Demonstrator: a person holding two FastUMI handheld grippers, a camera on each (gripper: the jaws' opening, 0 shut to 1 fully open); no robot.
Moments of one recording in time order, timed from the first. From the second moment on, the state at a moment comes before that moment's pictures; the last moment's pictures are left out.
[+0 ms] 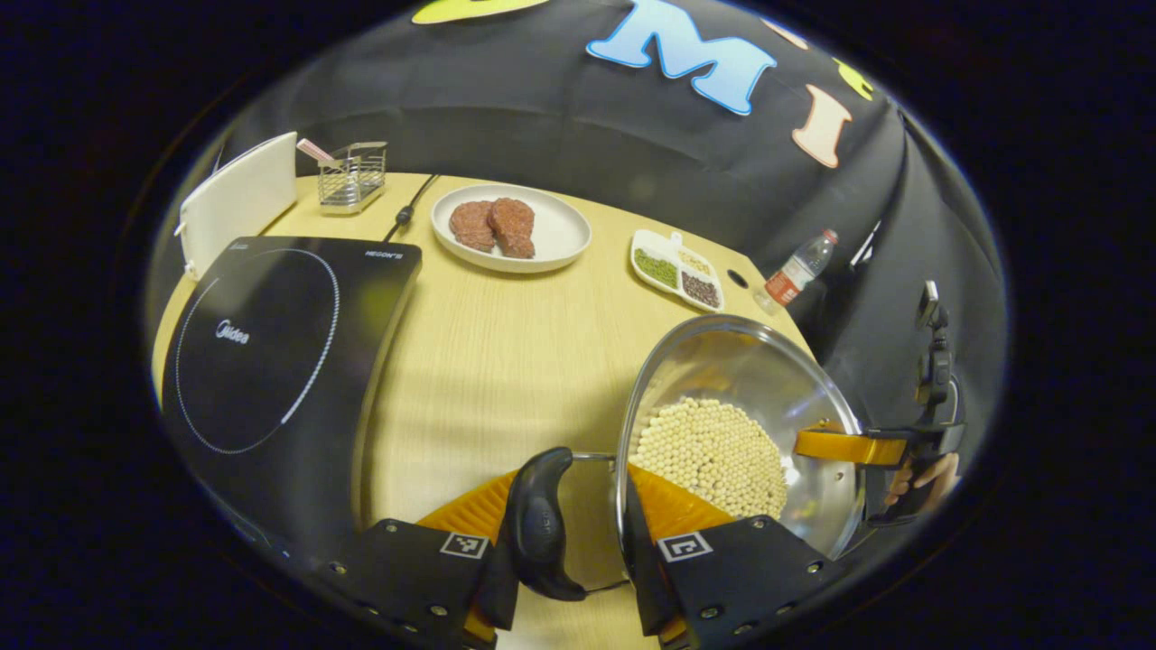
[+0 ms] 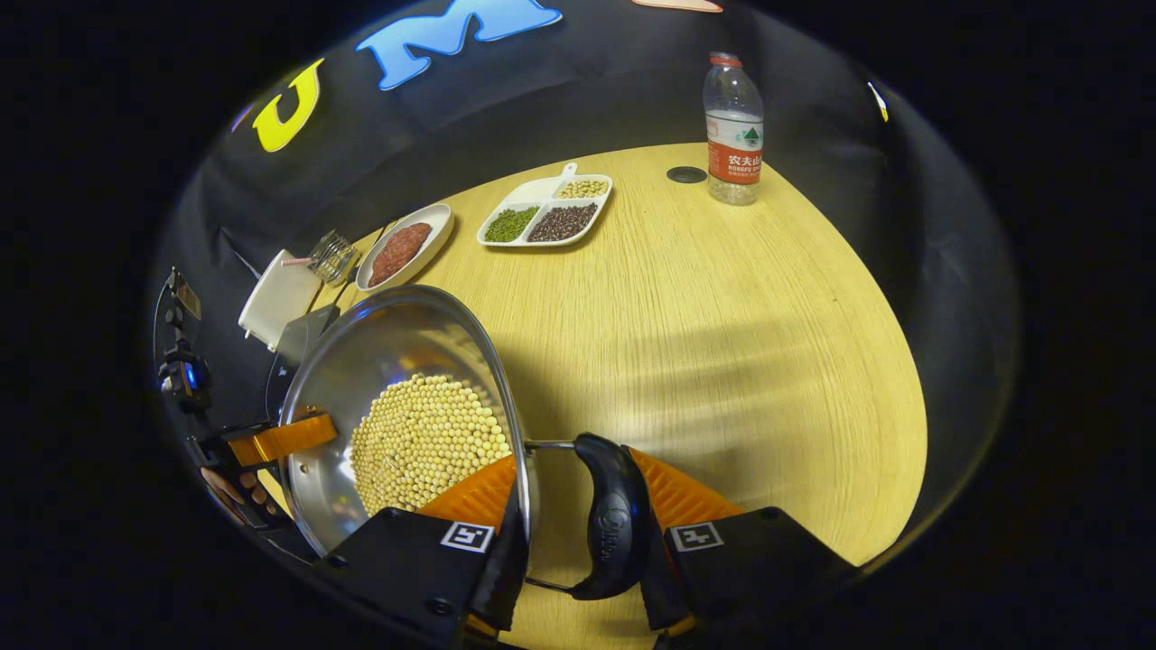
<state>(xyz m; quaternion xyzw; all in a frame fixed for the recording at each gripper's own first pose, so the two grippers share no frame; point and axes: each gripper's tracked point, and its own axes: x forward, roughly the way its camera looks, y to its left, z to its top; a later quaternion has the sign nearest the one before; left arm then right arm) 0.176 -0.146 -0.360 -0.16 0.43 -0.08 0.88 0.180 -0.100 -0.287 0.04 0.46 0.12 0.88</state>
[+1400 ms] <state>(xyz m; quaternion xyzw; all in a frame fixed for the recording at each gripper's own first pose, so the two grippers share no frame) 0.082 0.083 -0.296 -0.21 0.39 -0.03 0.89 0.113 0.106 -0.225 0.01 0.44 0.18 0.88</state>
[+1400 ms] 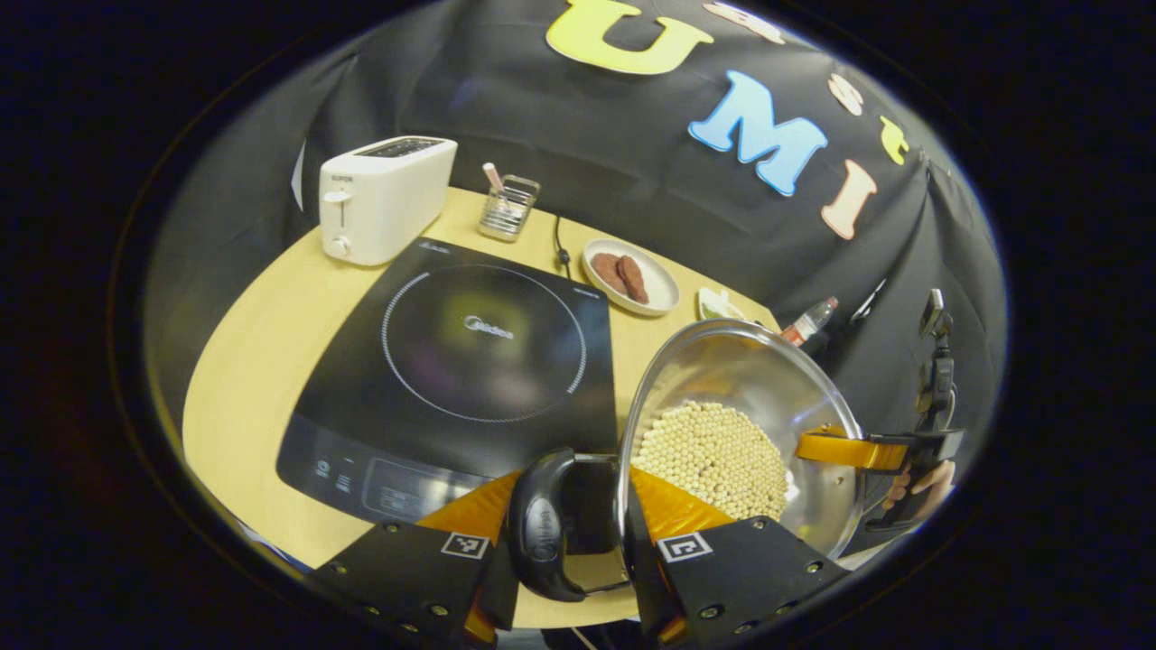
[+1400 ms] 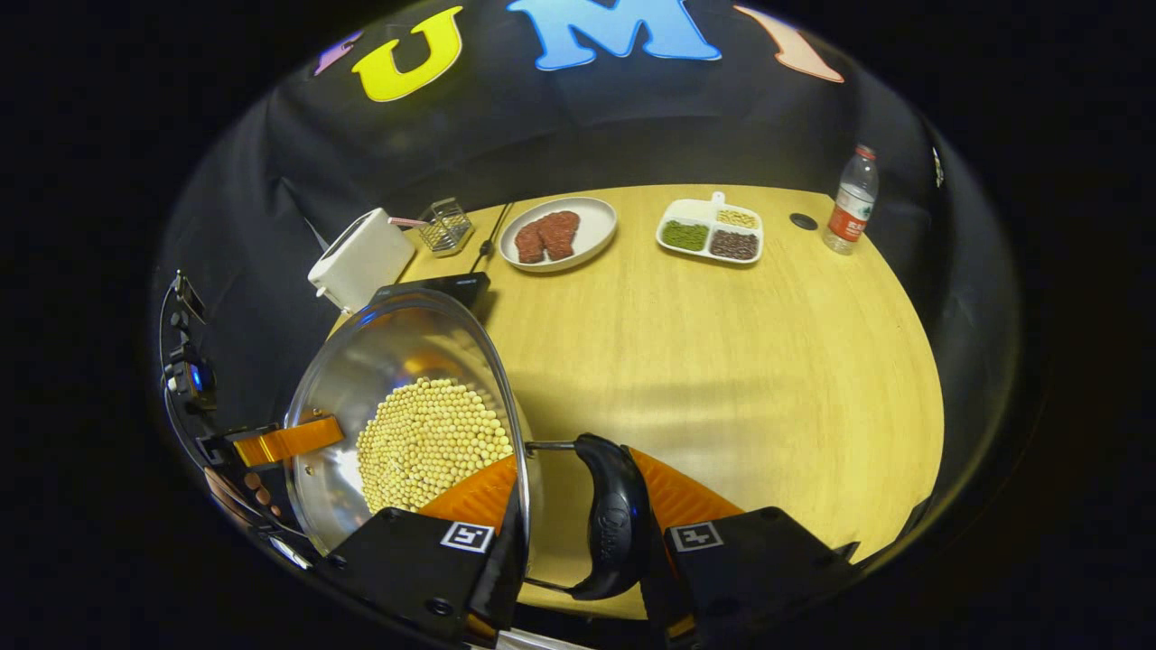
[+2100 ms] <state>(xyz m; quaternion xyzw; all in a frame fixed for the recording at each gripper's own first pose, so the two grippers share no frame) 0.175 0.229 -0.304 -0.17 0.37 -0.04 0.91 0.181 0.242 -0.234 0.08 0.44 0.19 0.87</state>
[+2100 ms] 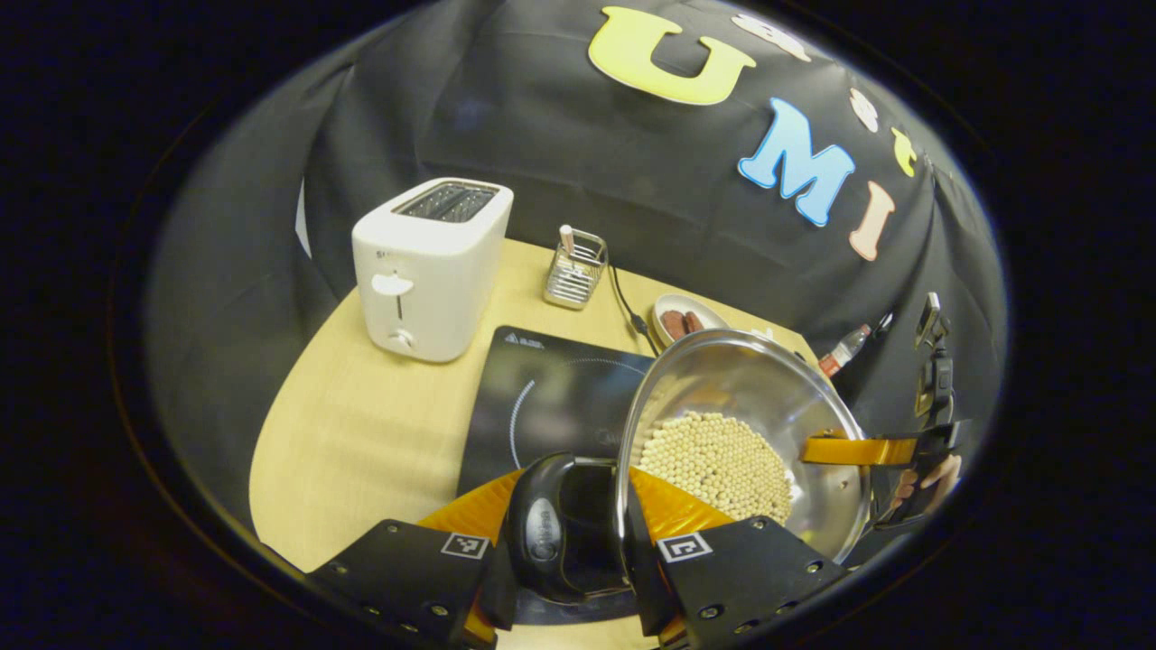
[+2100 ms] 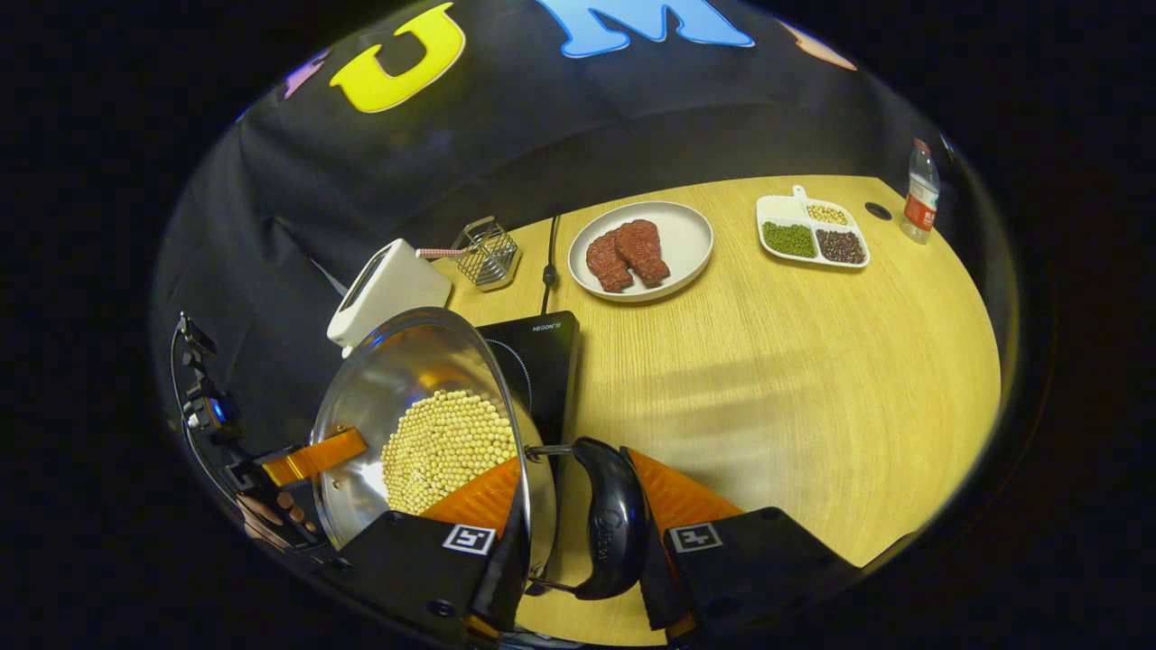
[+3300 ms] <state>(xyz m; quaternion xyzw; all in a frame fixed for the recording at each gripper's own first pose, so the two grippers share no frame) 0.236 0.294 -0.354 -0.17 0.36 -0.03 0.92 0.246 0.305 -0.283 0.09 0.44 0.19 0.87</state>
